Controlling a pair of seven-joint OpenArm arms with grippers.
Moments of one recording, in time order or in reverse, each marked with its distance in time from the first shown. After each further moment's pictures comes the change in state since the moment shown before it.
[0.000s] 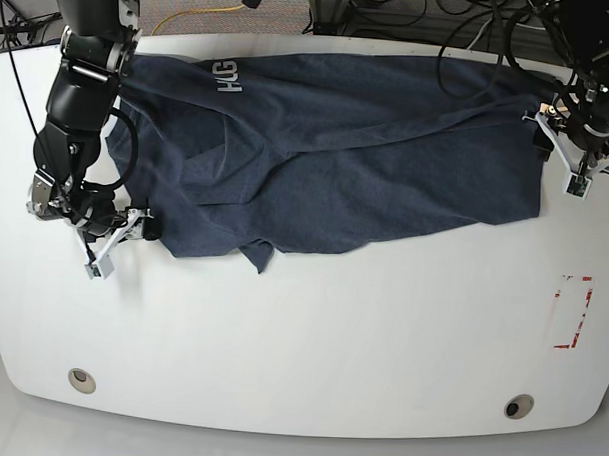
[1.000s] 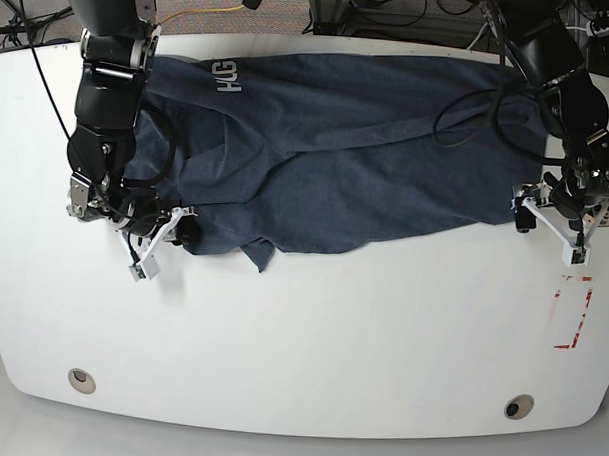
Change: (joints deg) left arm -20.5 -0.2 5.4 -21.1 0.4 15.9 -1.7; right arm -0.6 -4.9 -6.7 -1.8 2.8 0.3 5.1
